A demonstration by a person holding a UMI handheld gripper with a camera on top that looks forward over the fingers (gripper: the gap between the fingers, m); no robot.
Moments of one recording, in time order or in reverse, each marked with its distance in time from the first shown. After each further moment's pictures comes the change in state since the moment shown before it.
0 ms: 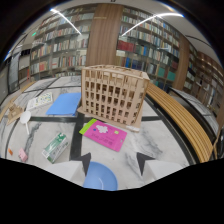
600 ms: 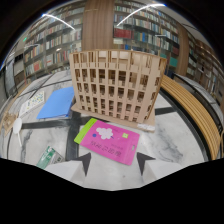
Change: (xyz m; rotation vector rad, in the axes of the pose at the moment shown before) arm -0.020 -0.001 0.125 -0.111 -0.041 0.092
